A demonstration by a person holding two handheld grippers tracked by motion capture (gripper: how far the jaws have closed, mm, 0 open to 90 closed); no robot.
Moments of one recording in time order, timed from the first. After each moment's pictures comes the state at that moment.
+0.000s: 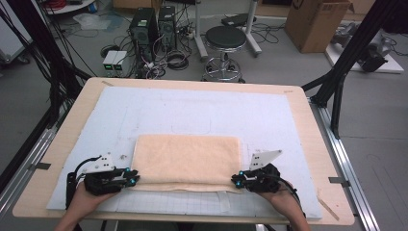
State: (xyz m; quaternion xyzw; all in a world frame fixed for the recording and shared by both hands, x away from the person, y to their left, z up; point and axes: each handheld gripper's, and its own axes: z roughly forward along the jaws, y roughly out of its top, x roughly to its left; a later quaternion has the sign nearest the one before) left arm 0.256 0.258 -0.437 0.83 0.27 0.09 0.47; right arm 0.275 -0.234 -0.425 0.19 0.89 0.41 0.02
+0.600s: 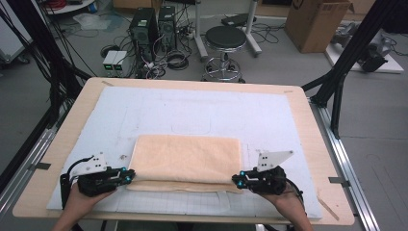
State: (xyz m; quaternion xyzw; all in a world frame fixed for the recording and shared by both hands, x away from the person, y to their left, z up) left arm 0.245 0.266 -0.430 0.83 0.27 0.10 0.49; right arm 0.258 -0.238 -0.401 0.17 0.87 0.47 0.01
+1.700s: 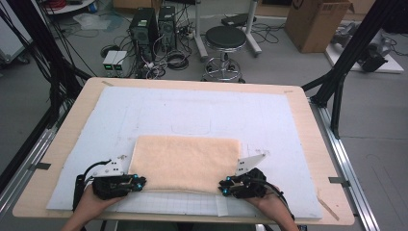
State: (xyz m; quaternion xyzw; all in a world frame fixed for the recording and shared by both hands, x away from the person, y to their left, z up) left arm 0.249 0.236 -0.441 0.85 0.26 0.05 0.46; right arm 0.268 -0.199 -0.436 0.17 0.89 0.41 -0.02
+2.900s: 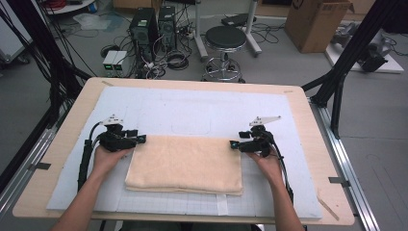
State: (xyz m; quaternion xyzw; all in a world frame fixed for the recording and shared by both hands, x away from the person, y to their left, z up) left arm 0.376 0.253 -0.441 0.76 0.45 0.11 0.46; right arm 0.387 -0.240 -0.436 0.37 0.82 0.43 0.06
